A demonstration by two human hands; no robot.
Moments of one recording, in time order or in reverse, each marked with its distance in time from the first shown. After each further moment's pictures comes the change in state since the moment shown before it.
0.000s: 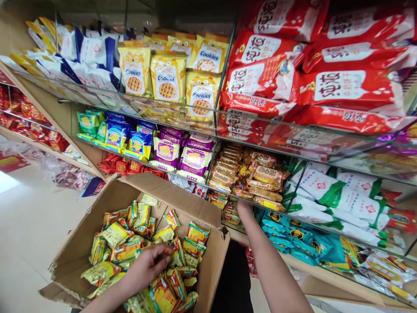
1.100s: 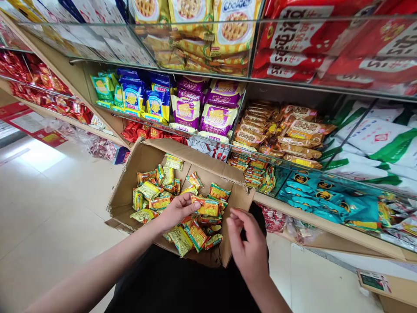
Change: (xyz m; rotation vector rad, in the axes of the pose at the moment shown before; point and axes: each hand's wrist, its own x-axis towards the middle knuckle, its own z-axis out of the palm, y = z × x) left_hand -0.007 0.041 -0.004 -0.775 -0.113 -0.031; right_hand -0.256 -0.054 -0.079 0.909 0.110 -0.189
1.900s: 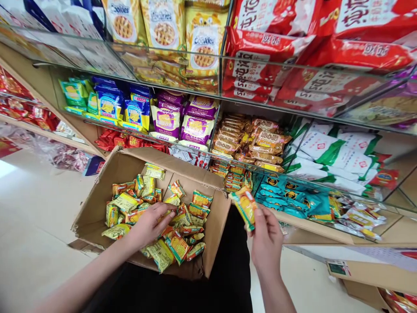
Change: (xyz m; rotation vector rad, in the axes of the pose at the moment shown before) left_hand -0.009 0.005 -0.023 0.976 0.098 0.337; right_hand 0.026 0.029 -0.042 0.290 0.412 0.411
